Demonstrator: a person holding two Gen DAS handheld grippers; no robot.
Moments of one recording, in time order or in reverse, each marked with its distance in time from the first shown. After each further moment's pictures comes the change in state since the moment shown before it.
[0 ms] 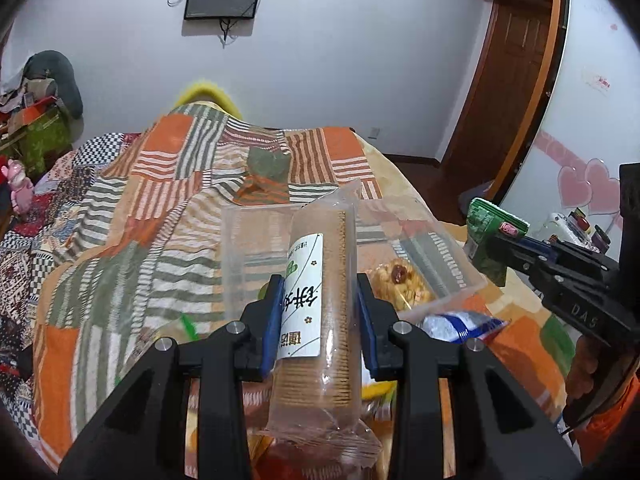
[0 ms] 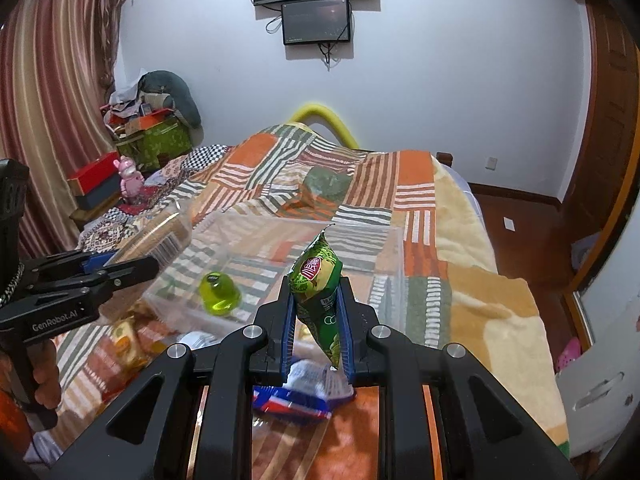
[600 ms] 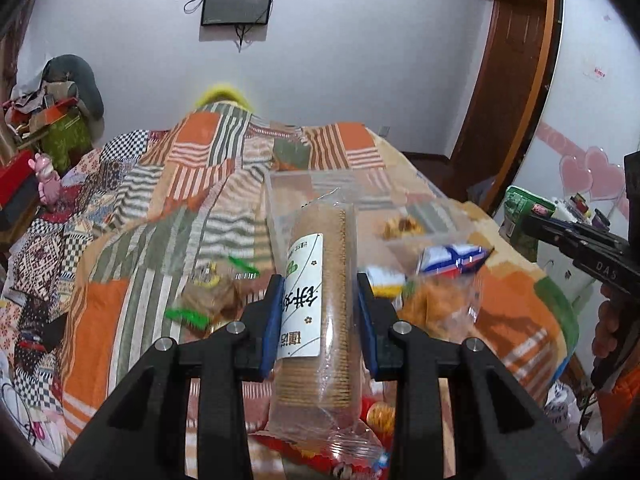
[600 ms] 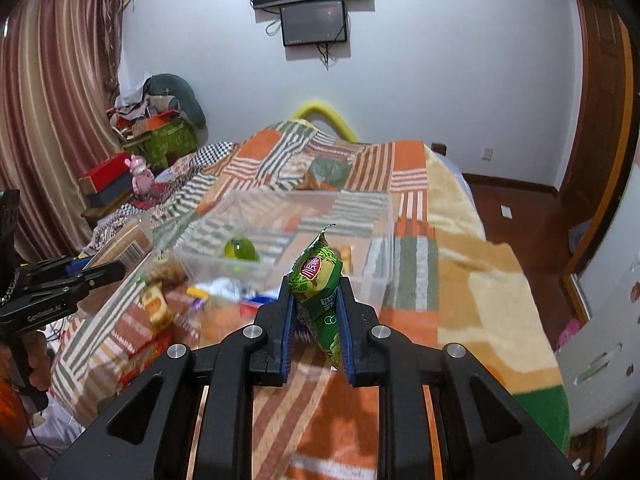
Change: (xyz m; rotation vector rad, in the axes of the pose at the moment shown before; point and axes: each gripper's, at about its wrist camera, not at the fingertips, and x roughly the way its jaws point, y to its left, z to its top) left arm -0.081 0.012 -0.055 0.006 -0.019 0.052; right arm -0.058 0.004 -0.026 0.019 -0.011 0.017
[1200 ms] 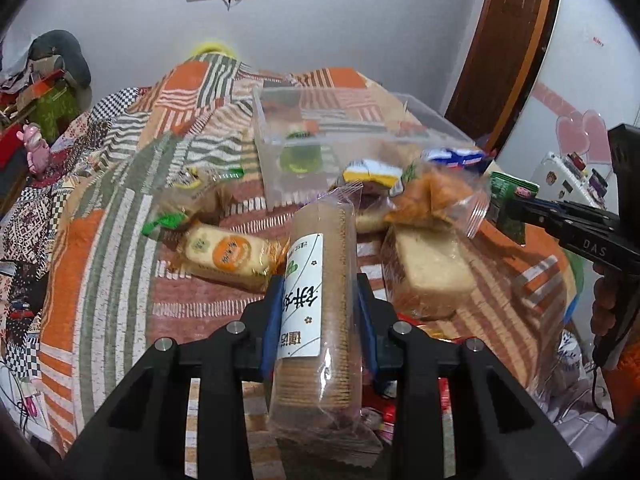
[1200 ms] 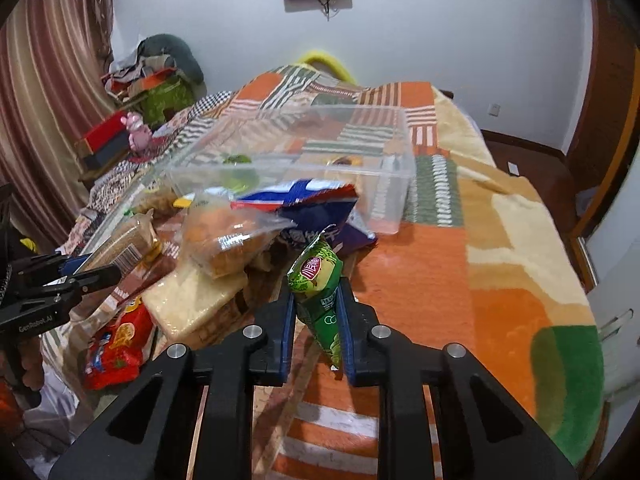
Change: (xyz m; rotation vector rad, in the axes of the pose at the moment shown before) left arm 0.010 -0.004 -0.071 0.017 0.150 -0.021; right arm 0.013 0.002 -0.054 0.028 0.161 0.010
